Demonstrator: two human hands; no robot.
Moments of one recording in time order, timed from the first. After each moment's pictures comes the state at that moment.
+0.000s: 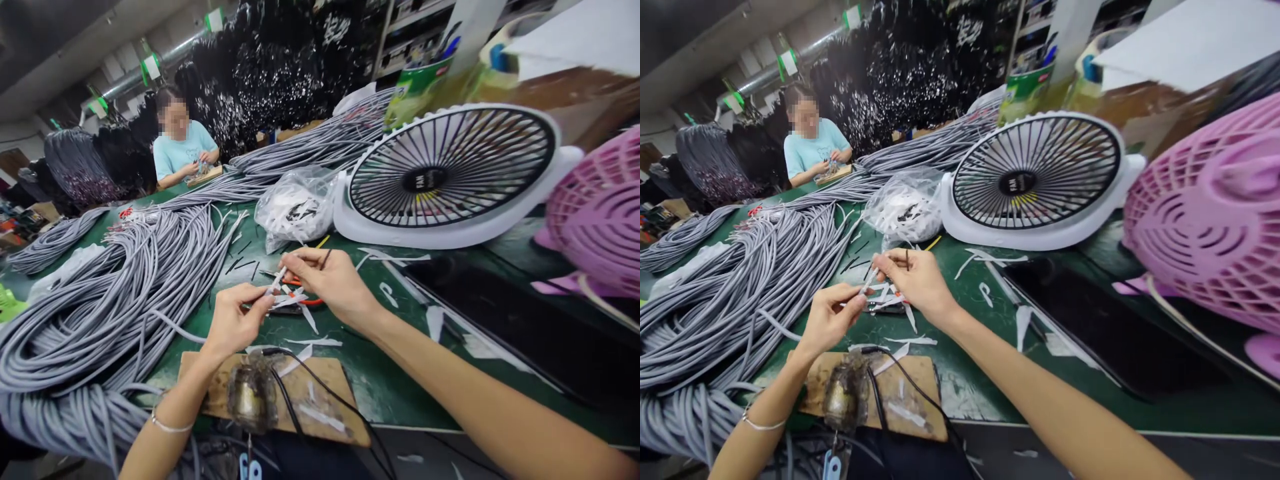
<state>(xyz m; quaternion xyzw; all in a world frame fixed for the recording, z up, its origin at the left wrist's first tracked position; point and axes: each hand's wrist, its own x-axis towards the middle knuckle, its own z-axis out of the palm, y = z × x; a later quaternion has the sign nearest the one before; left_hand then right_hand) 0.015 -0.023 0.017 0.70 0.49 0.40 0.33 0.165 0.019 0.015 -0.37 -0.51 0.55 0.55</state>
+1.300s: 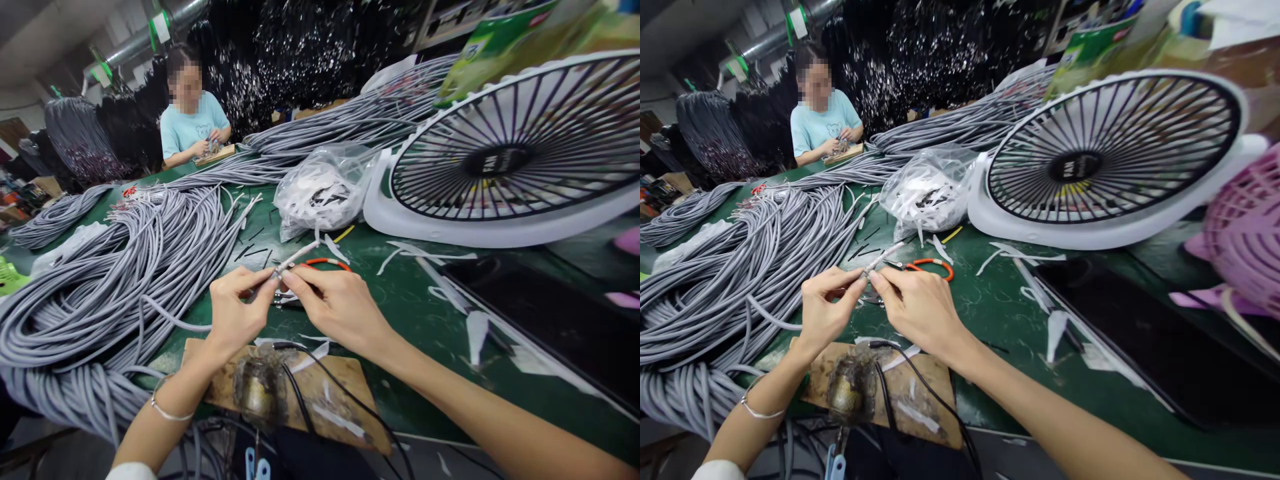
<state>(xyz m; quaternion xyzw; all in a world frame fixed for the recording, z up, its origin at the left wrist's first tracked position) 0.011 -0.025 0.015 0.69 0.52 0.48 0.16 0.155 -0.004 0.003 -0.44 -0.79 0.12 0.40</state>
